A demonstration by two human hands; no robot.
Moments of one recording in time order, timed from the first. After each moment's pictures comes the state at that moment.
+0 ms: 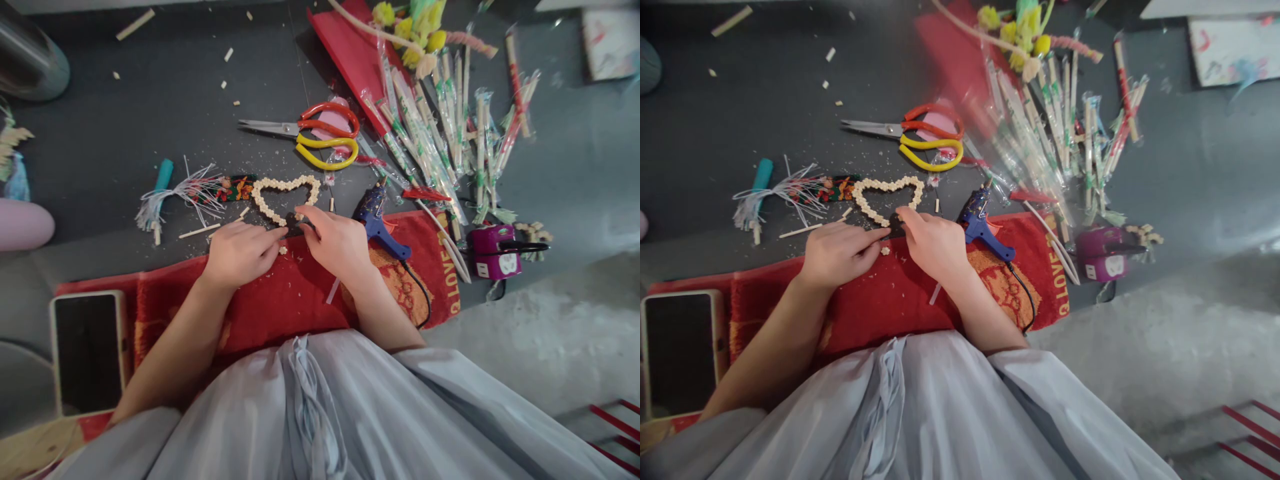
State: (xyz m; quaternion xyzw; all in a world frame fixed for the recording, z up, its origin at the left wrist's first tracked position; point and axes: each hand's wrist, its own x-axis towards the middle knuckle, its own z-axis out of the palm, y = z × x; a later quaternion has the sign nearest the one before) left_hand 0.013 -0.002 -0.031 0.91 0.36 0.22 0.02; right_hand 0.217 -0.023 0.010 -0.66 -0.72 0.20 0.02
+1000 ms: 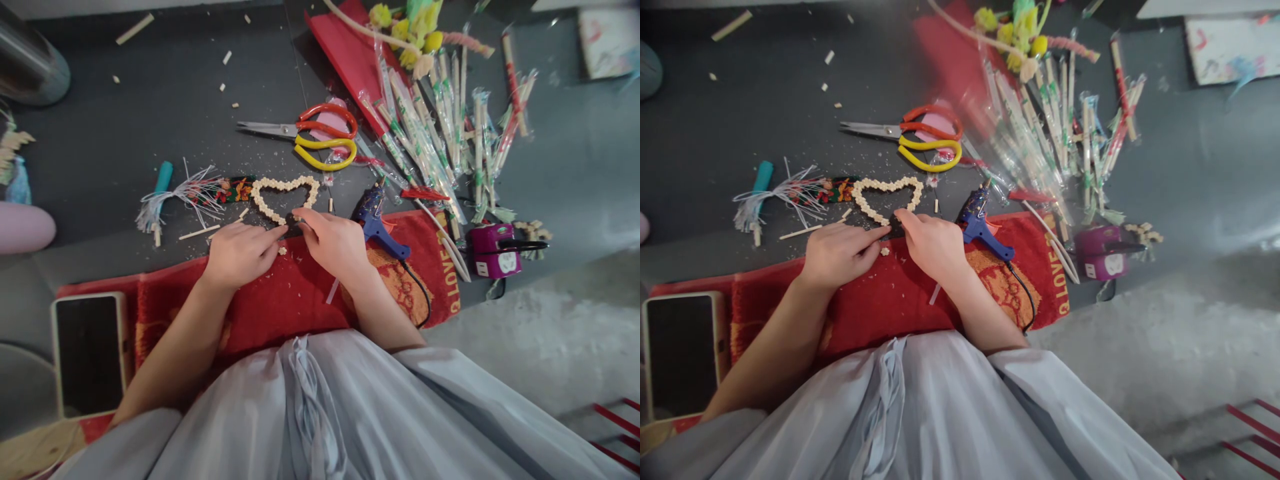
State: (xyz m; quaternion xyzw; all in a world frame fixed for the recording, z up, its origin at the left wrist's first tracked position) left_hand 0.014 -0.002 -0.029 0.90 0.40 0.14 0.06; right_hand 0.216 -0.023 0.011 -0.65 -0.72 0.21 0.01
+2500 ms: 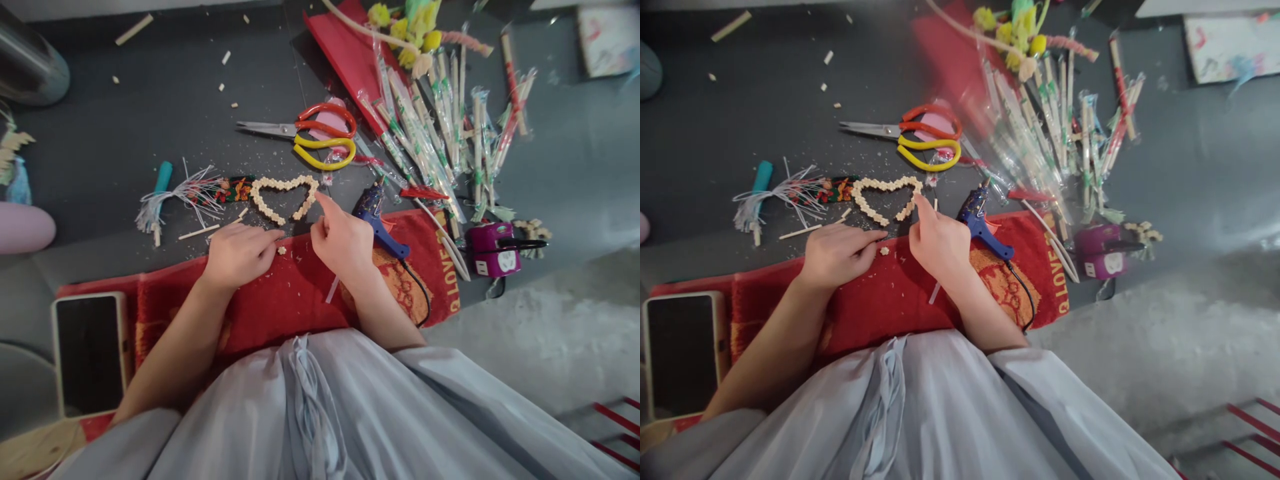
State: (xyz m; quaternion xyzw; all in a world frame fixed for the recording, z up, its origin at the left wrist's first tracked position) left_hand 0.015 -0.003 -0.028 0.90 0.40 0.16 0.07; right_hand 0.218 -0.024 0.010 -0.73 -0.66 0.15 0.05
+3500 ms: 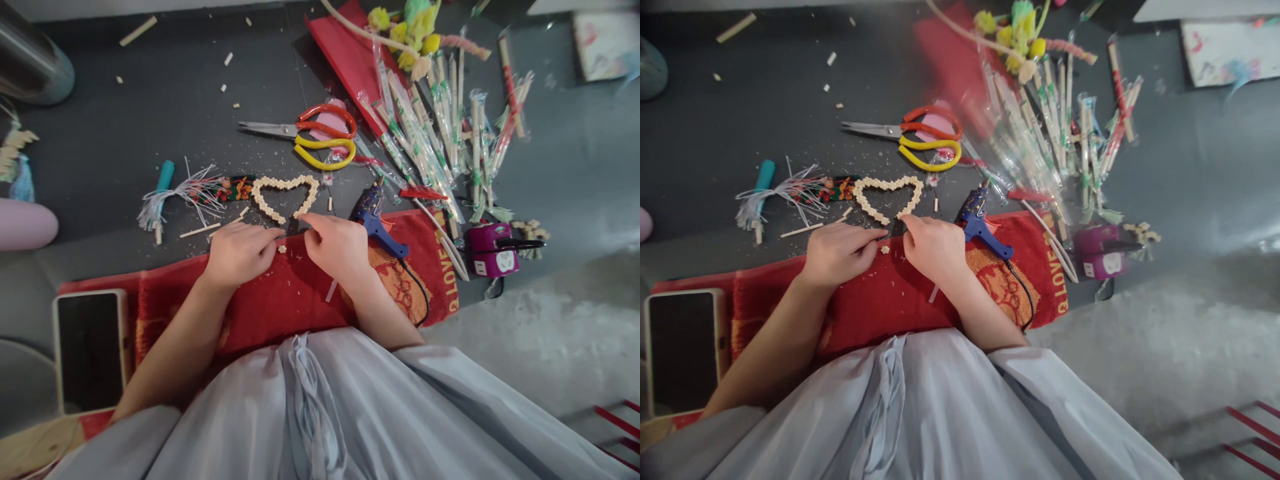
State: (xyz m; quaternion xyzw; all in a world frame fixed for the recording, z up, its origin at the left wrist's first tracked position) left_hand 0.018 -0.002 -0.030 0.89 0.36 0.28 0.02; right_hand 0.213 -0.029 0.015 -0.68 -0.70 0.20 0.03
